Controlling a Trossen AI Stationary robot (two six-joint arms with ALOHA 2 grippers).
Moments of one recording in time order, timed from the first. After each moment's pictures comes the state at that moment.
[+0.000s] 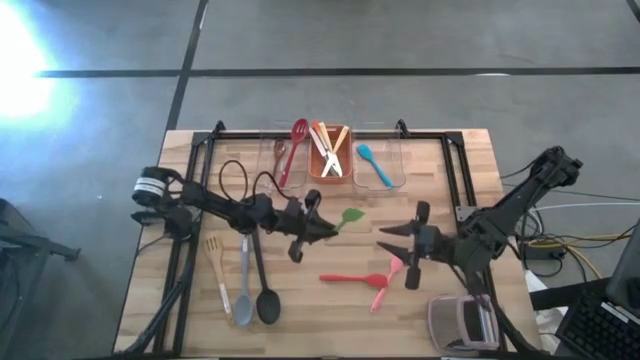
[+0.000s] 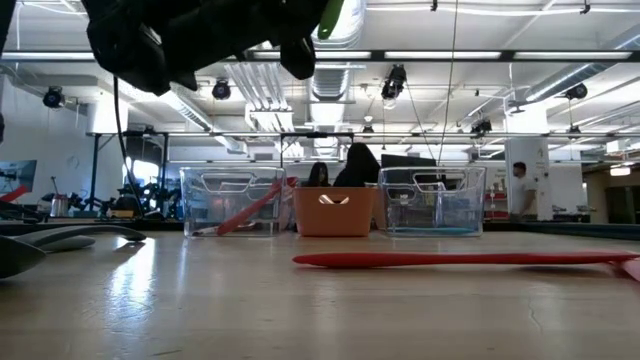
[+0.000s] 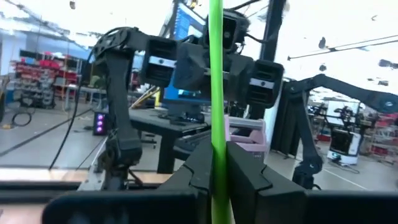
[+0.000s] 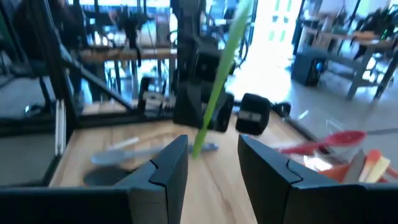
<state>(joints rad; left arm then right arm) -0.08 1.68 0.73 1.30 0.18 -0.21 0.69 1.13 0.89 0.01 0.92 0.20</state>
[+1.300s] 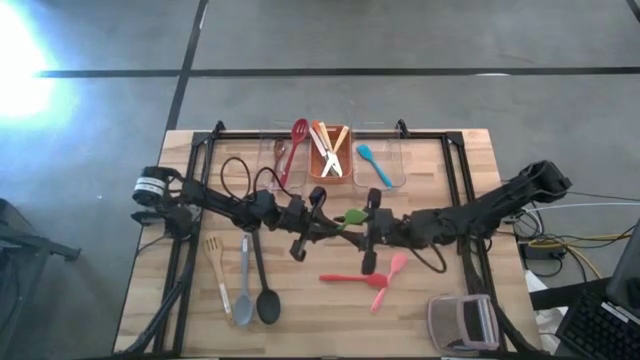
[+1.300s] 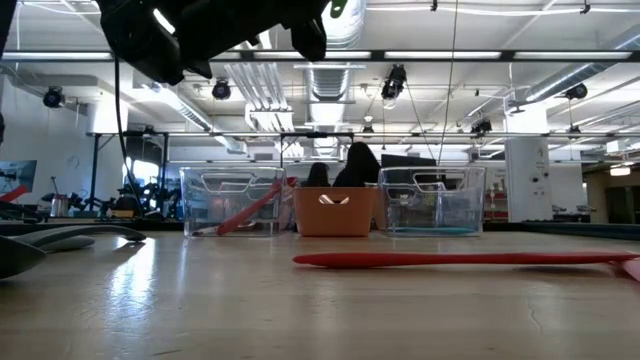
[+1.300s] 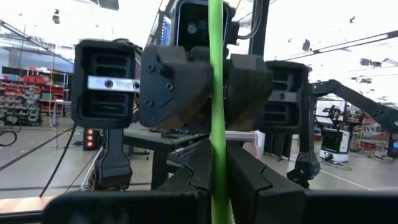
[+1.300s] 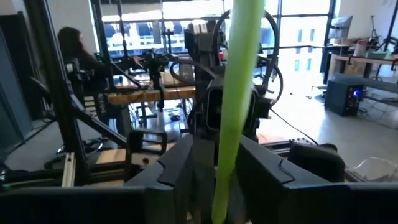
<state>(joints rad) -0.07 1.68 0.80 1.28 0.24 -0.18 0.36 1.39 0.92 0.53 0.50 0.07</state>
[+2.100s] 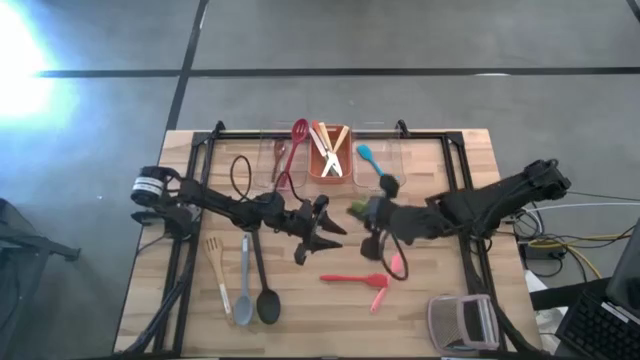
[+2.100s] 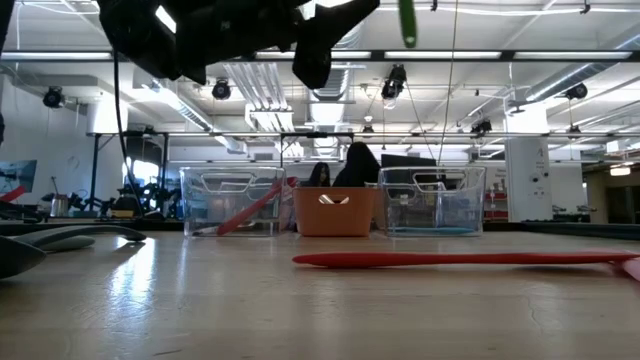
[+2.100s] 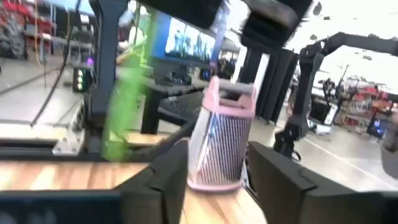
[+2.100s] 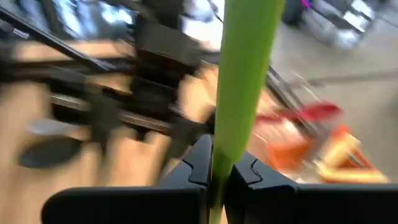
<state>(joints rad) -0.07 1.66 0.81 1.04 0.27 -0.25 0.36 1.40 1.35 -0.51 0.63 0.26</state>
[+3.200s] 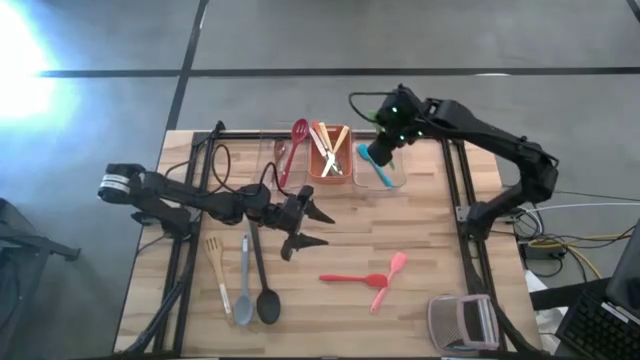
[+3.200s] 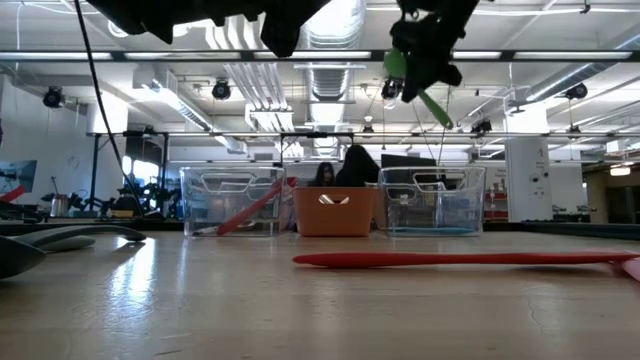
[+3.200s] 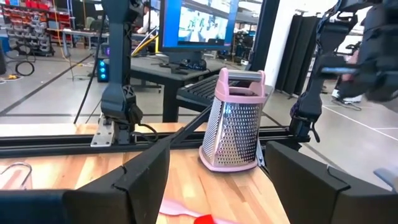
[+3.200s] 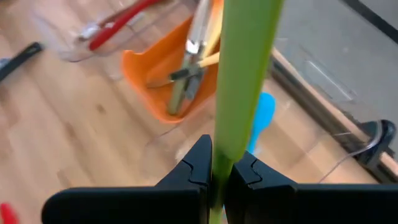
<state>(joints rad) -0.08 1.40 0.80 0.66 0.21 -0.11 -0.53 1.48 1.51 -0.99 0.00 0.21</state>
